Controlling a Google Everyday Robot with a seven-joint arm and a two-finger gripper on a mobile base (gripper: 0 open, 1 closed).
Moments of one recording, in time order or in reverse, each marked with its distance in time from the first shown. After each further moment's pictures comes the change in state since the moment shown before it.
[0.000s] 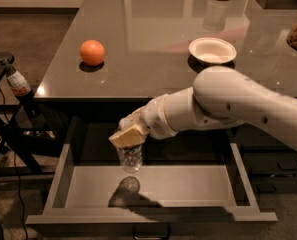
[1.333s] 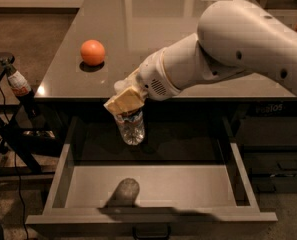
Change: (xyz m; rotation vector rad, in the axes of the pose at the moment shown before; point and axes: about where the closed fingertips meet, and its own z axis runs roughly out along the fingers) arm -0.086 -0.004 -0.054 0.043 0.036 -0.091
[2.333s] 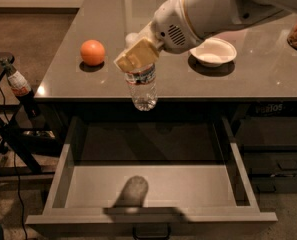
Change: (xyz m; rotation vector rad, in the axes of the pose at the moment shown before) arm -0.060 -0.035 -0.070 0.091 -0.010 -0.036
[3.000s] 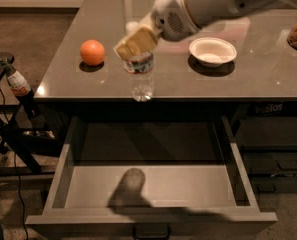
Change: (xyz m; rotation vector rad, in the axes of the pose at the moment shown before) arm -0.010 -0.027 0.004 -0.004 -0.025 0.033
